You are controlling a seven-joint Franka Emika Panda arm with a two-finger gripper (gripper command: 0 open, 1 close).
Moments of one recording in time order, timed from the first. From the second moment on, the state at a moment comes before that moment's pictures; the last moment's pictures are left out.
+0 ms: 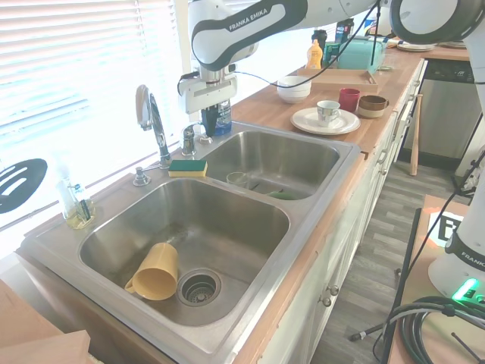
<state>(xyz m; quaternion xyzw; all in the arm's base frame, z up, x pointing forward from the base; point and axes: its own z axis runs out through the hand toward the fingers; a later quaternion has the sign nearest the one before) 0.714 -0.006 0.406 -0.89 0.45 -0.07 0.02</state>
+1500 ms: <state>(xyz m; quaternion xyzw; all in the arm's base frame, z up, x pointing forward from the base) 0.665 -0.007 0.381 -0.89 0.46 -0.02 0.00</state>
